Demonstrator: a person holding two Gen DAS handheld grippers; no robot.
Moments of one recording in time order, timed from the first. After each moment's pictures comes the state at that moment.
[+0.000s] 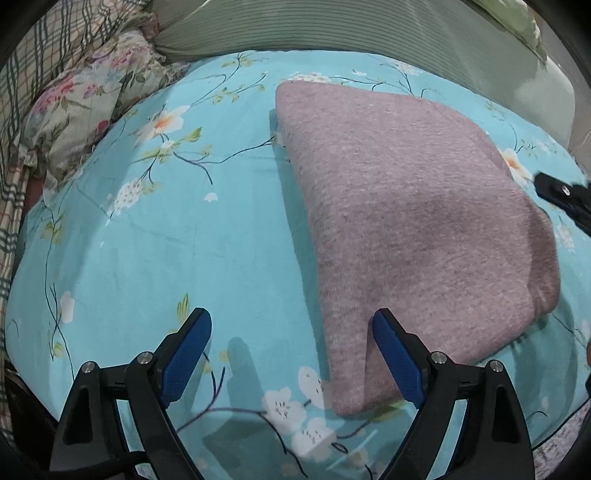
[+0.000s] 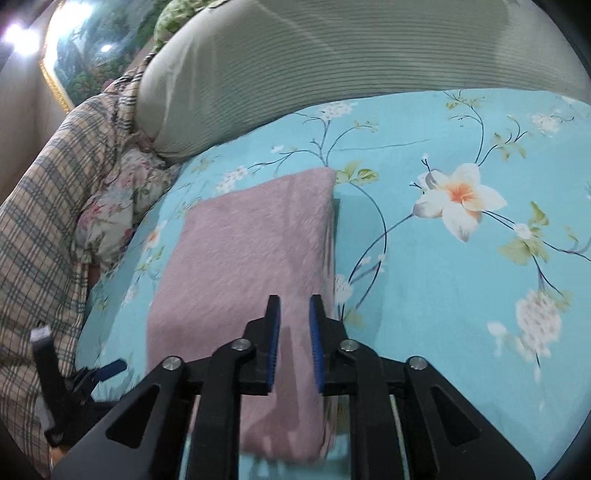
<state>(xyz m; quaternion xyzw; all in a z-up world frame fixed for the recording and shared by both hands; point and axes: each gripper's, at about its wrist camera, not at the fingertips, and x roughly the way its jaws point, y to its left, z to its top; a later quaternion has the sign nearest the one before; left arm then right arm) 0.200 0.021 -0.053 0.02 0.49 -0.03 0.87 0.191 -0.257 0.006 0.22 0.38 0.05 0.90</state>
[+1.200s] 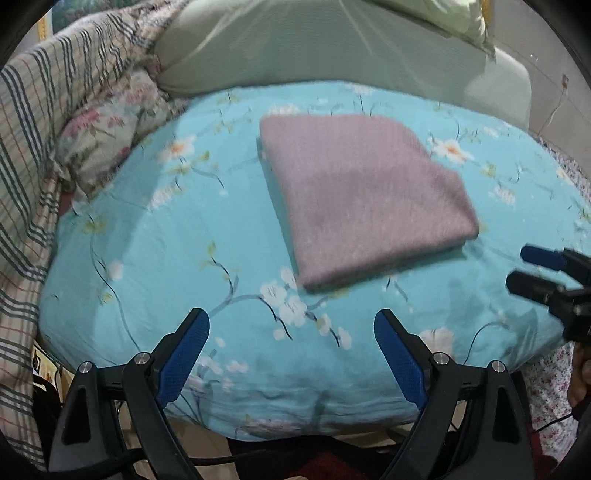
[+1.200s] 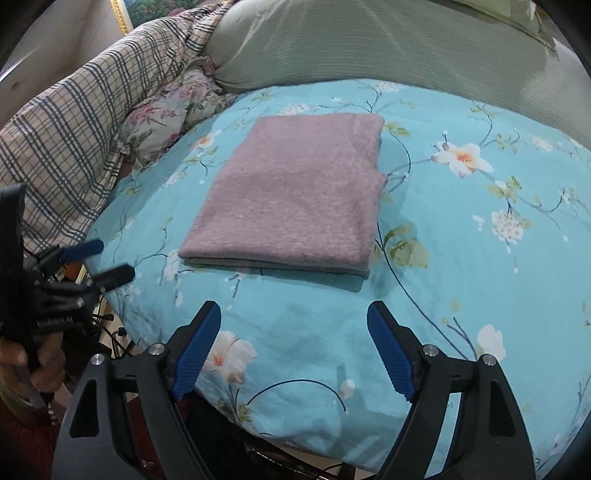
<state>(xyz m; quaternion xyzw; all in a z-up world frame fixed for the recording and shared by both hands) 0.078 0.013 0.010 0.05 0.43 -0.06 0.90 0.060 -0.186 0.021 0.09 0.42 0.10 0.90</state>
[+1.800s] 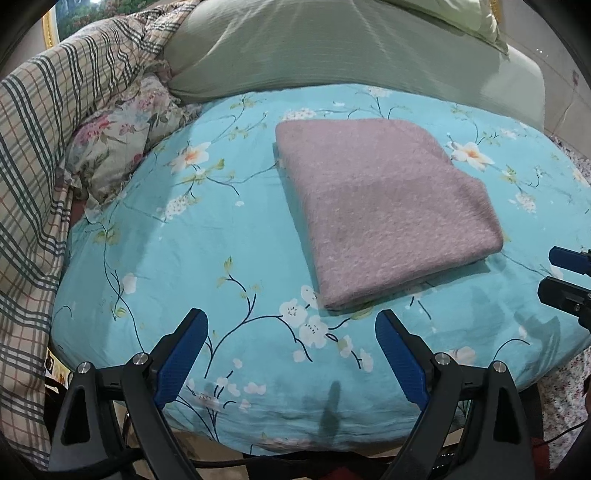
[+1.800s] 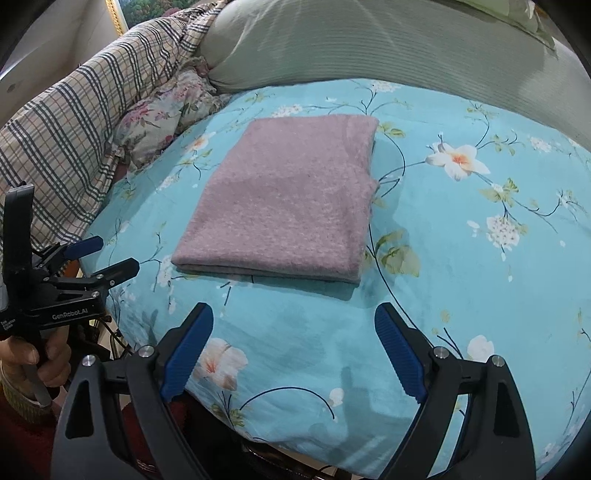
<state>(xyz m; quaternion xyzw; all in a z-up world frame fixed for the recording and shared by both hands) 0.098 0.012 0.001 0.07 0.44 -0.02 0.90 0.075 -0.193 0.013 0.10 0.43 0.09 0.89</state>
